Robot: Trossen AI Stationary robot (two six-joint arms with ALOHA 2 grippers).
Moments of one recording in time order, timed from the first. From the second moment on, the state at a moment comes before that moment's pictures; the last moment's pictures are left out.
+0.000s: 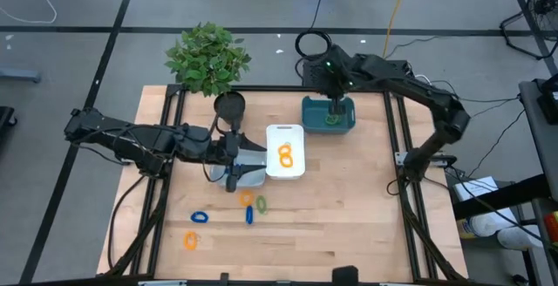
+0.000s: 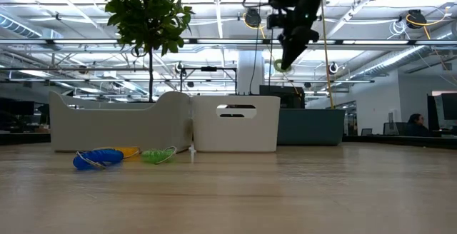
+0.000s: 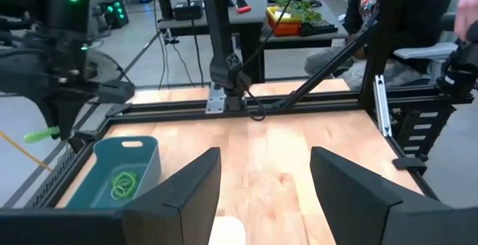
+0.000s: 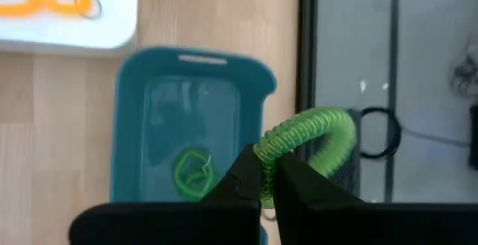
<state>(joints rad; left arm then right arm) -0.21 1.20 1.10 -0.14 -0.20 0.02 -0.59 1.62 1.55 -0.99 0.02 -0.68</state>
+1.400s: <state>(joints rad) -0.22 1.20 1.10 -0.18 -0.20 -0.06 -0.62 1.79 1.22 -0.72 0.08 -0.74</state>
